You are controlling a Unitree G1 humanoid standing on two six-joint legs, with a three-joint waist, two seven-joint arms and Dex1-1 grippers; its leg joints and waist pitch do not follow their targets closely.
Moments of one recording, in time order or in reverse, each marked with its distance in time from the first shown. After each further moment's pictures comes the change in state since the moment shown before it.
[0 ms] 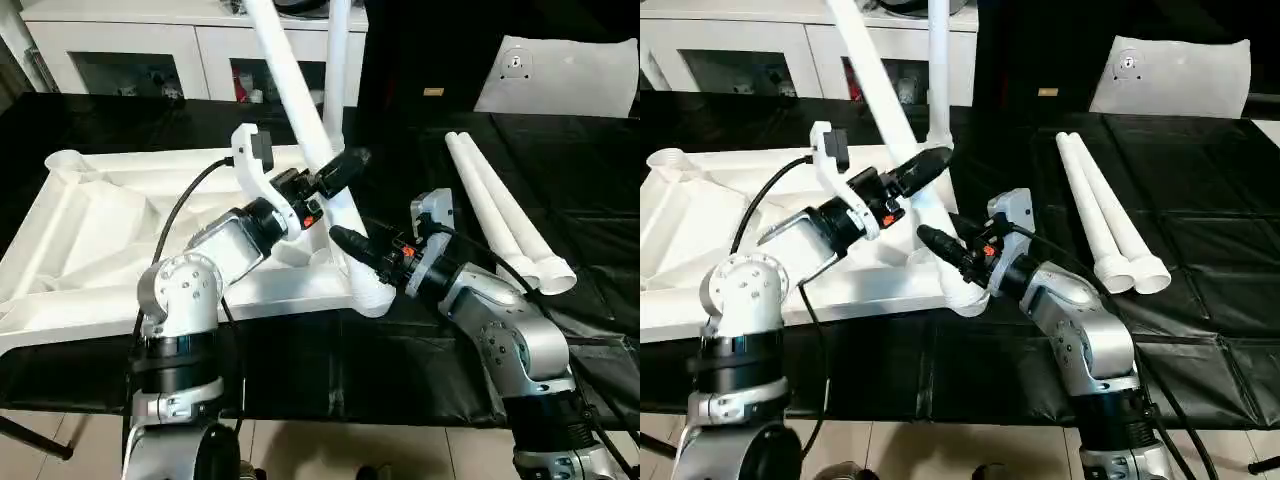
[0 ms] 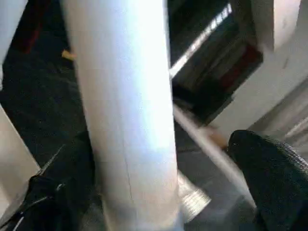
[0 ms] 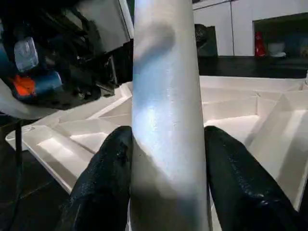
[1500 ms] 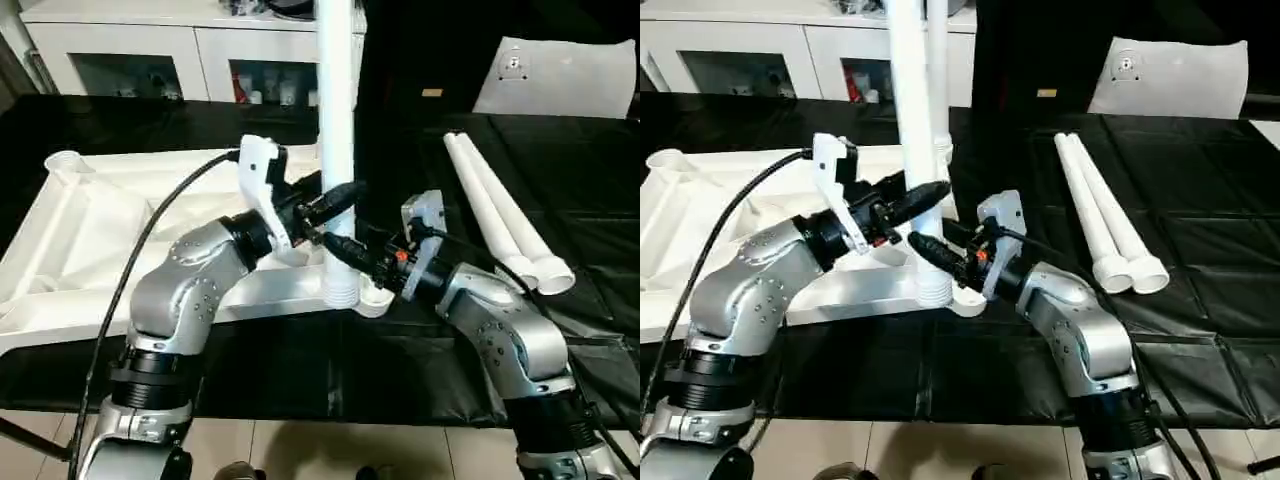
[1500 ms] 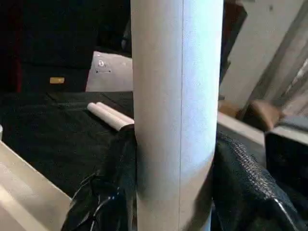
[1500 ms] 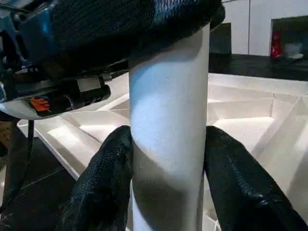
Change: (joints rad) left arm 0.060 0.096 -0.102 -0.012 0.090 -0.185 -0.172; right arm -0.007 -0.031 0.045 -0.020 -0.002 -0.003 0.020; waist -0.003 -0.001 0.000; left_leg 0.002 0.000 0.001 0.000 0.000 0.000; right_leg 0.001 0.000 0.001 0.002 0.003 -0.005
